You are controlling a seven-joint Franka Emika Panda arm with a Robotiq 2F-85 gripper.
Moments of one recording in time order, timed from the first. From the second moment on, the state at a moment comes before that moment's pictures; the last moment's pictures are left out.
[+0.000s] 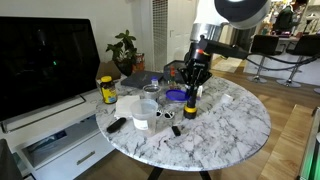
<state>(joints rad) 0.19 -0.05 0.37 -2.54 0.41 2.63 0.59</state>
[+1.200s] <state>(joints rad) 0.07 -0.30 0.30 -2.58 0.05 2.44 1.08</state>
